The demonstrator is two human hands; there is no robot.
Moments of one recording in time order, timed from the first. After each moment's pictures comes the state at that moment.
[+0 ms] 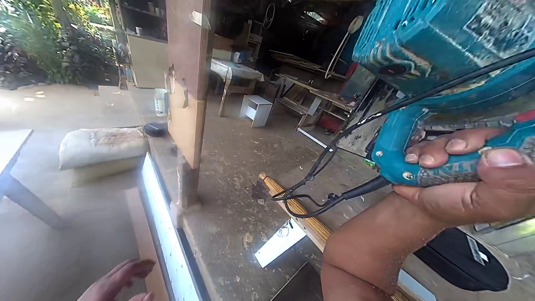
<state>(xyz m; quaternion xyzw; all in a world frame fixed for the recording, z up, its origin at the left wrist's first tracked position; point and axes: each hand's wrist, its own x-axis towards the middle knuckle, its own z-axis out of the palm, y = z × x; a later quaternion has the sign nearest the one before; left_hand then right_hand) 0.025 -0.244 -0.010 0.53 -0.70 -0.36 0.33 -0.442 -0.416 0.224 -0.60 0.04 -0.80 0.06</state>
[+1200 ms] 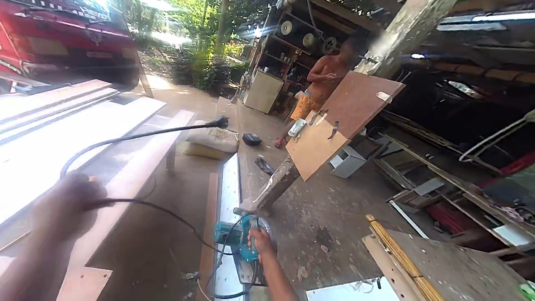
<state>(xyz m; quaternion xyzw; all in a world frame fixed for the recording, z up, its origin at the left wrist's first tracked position) 0.299 0.039 -0.018 0.48 -0.09 -0.17 0.85 -0.059 -0.277 -0.148 -0.54 0.52 -0.25 0.61</state>
